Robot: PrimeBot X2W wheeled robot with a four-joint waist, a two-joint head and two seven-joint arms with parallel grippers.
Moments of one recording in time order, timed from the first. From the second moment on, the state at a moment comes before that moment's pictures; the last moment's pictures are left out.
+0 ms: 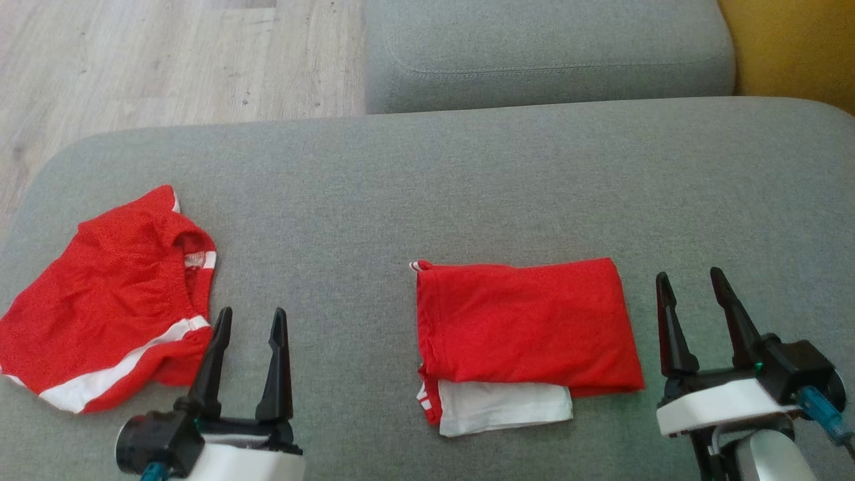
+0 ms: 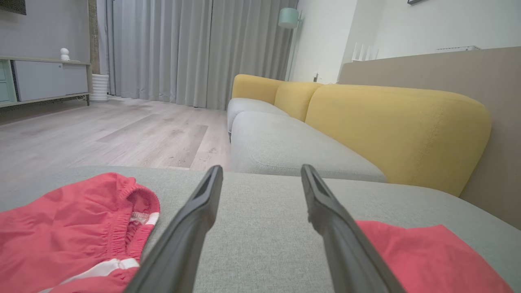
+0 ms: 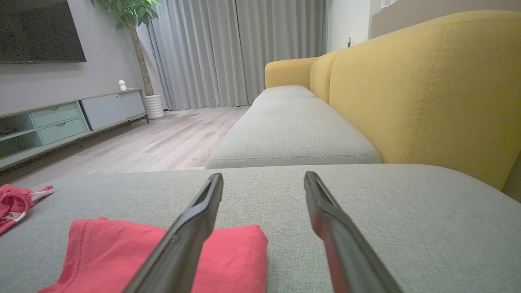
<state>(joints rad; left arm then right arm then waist) 0.06 0.05 -0.13 0.10 -0.23 -0.12 -0.25 -0.01 -0.07 0.03 0.22 0.13 0.12 -0.25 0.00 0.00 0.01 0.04</state>
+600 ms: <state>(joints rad) 0.08 0.05 -0.14 0.09 -0.21 -0.11 -0.25 0.01 -0.07 0.02 0.20 0.15 0.12 -0.25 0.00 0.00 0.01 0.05</state>
